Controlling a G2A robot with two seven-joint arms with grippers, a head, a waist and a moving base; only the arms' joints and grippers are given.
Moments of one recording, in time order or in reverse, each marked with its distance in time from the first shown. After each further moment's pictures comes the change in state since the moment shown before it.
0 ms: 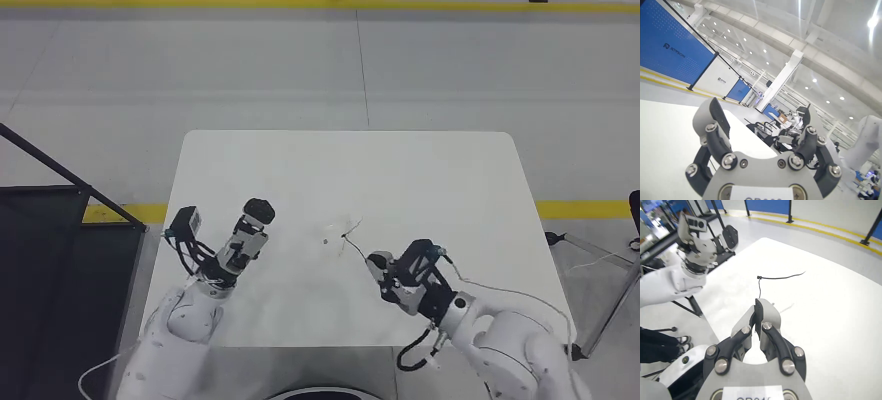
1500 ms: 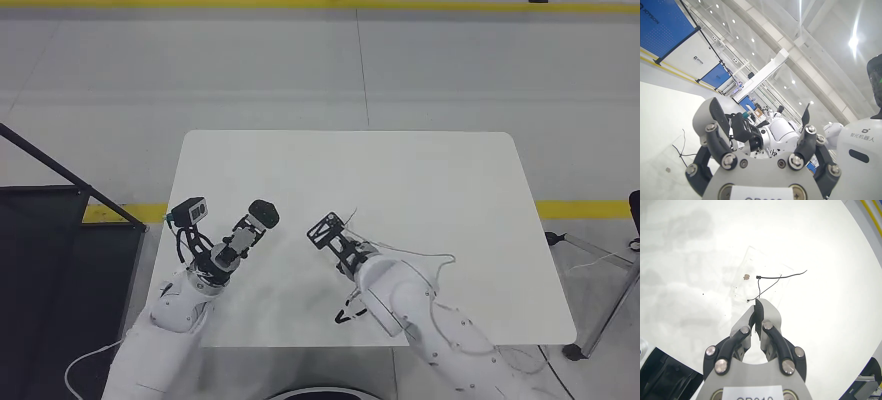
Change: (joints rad) left arm -0.025 0.051 0.005 -0.010 -0.475 0.016 -0.420; right arm 0.564 -0.178 -0.541 0.401 -0.351 0.403 0.541
